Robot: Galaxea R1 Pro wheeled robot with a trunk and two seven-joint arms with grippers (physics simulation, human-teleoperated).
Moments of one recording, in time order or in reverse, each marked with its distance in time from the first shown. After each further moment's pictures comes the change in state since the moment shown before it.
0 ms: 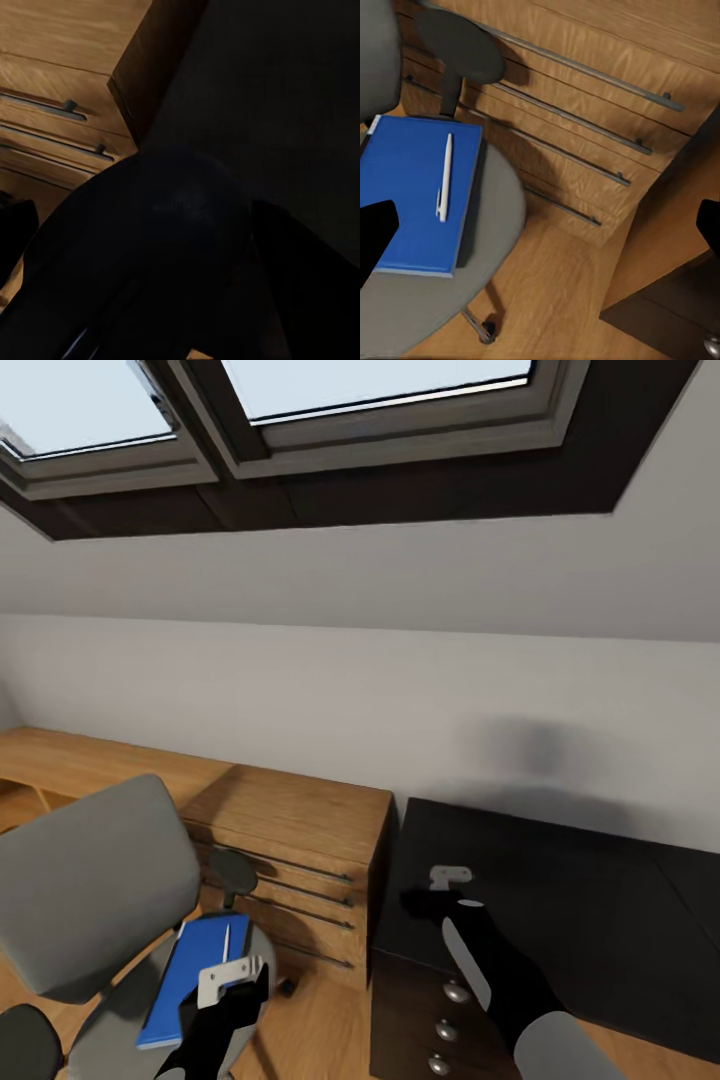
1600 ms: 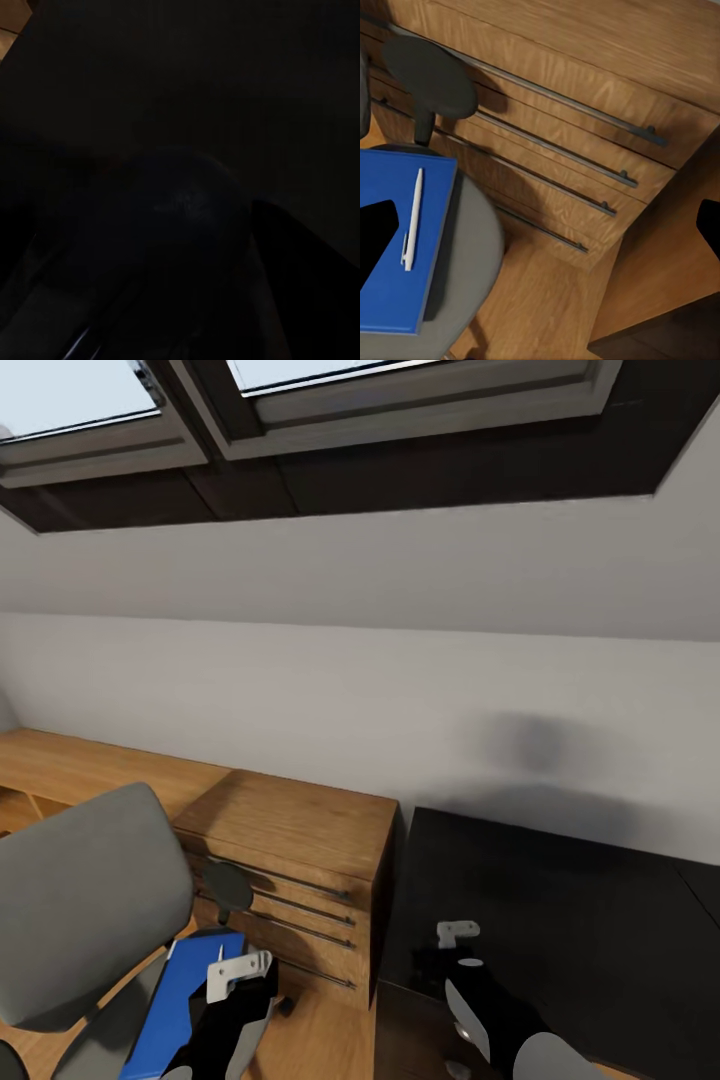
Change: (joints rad) left arm 0.000 -0.005 -0.036 -0.031 0.001 0.000 0.004; right arm -0.017 0.008 0.041 0.421 0.057 -0.259 -0.008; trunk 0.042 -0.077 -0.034
